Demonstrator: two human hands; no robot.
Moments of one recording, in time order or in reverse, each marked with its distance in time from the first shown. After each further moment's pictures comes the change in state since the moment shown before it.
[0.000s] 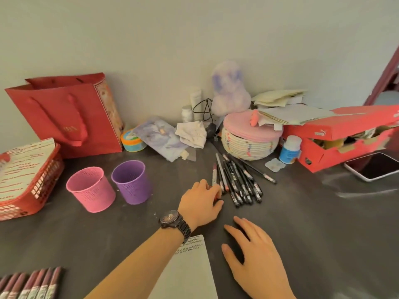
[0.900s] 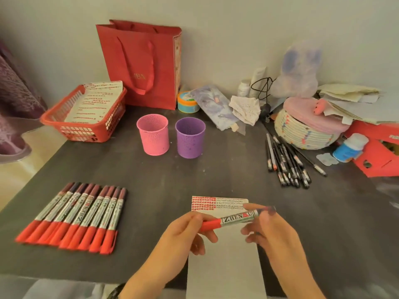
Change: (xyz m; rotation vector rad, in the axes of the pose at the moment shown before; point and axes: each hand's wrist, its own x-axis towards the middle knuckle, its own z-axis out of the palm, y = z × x) left_hand -0.245 -0.017 -0.017 -1.384 0.139 -0.460; right_hand -0.040 -0.096 -0.021 1.149 -0.156 0.284
